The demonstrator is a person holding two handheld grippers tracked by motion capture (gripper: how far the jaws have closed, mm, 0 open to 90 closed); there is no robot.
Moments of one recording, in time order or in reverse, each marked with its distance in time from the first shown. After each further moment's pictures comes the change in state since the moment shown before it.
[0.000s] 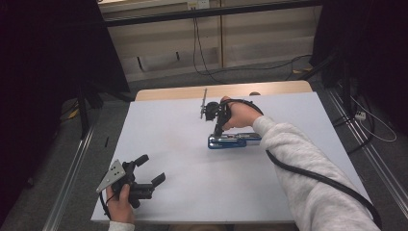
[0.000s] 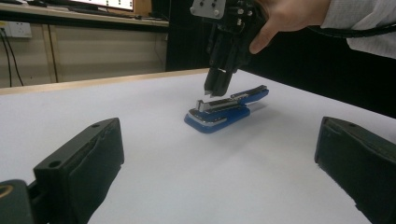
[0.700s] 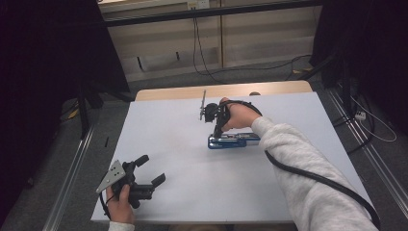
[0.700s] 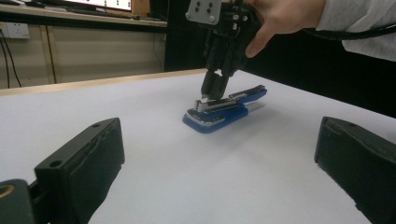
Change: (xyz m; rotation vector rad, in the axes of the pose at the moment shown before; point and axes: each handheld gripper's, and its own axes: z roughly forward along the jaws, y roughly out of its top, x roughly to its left) left arm -0.001 0.000 0.000 -0.001 -0.006 0.005; right arm 0.000 0.002 0.006 0.012 0.006 -0.015
